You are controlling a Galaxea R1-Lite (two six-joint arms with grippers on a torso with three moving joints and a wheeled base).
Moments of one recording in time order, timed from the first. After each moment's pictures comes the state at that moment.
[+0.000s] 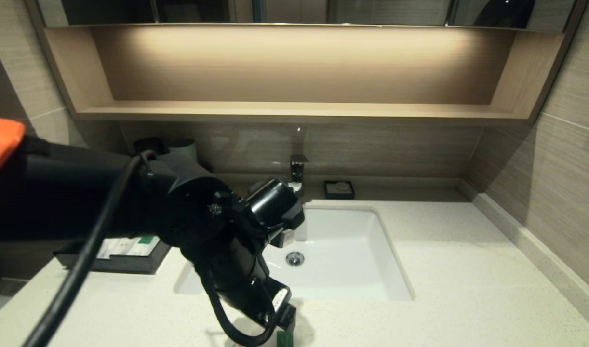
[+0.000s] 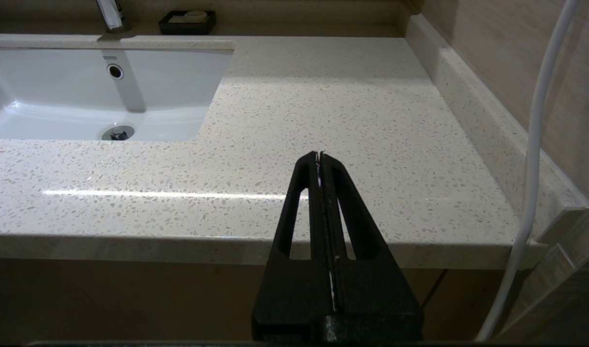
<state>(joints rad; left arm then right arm) -0.80 1.90 -1.41 0.77 -0.02 -0.23 0.00 0.00 0.00 0.00 0.00 0.00</state>
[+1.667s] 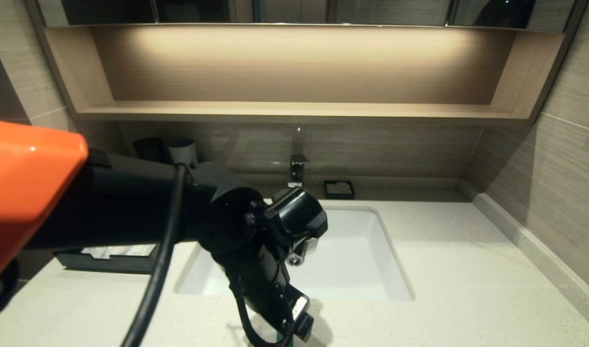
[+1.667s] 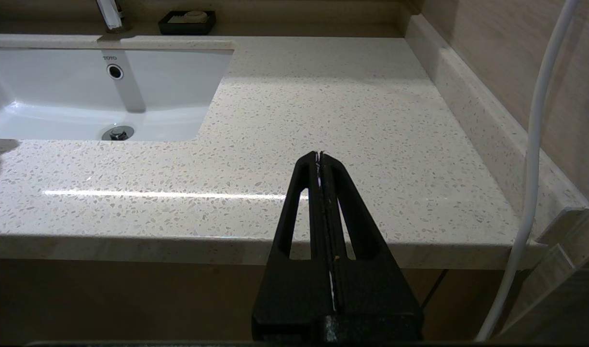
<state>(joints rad) -0.85 1.98 -1.49 0.78 -0.02 -0.16 0.00 0.00 0.00 0.00 0.00 0.00</state>
